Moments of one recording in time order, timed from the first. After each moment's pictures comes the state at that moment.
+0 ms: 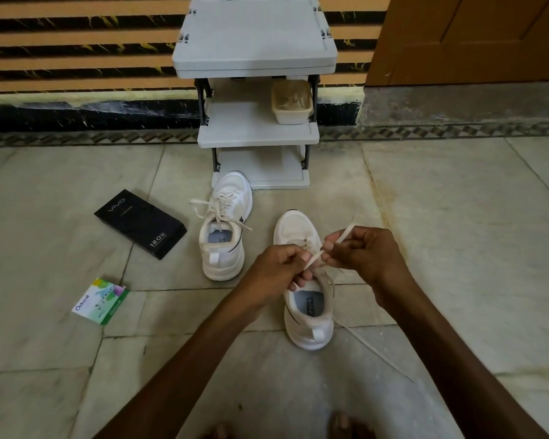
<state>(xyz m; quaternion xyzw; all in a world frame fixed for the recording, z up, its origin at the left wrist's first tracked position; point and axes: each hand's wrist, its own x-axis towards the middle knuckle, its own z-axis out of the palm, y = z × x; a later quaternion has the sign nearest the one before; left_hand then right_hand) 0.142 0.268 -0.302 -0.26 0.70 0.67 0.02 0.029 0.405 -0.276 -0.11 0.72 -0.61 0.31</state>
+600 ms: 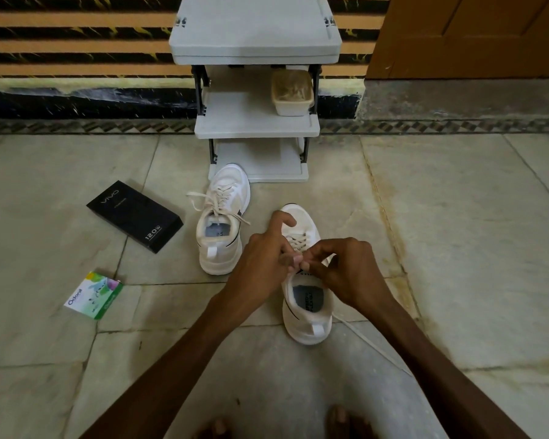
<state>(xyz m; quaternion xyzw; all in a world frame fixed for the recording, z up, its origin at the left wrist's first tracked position) 0.145 0.256 -0.300 -0.20 0.86 0.46 -0.08 0.050 0.394 -0.292 -0.33 0.86 -0.34 0.19</state>
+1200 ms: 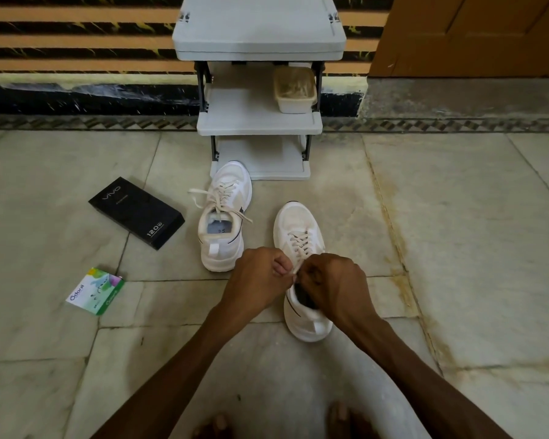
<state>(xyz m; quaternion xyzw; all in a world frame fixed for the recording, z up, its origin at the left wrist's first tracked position) 0.162 0.260 -0.322 -0.30 0.86 0.42 -0.02 0.073 0.391 -0.333 -0.37 0.90 -0.20 0.09</state>
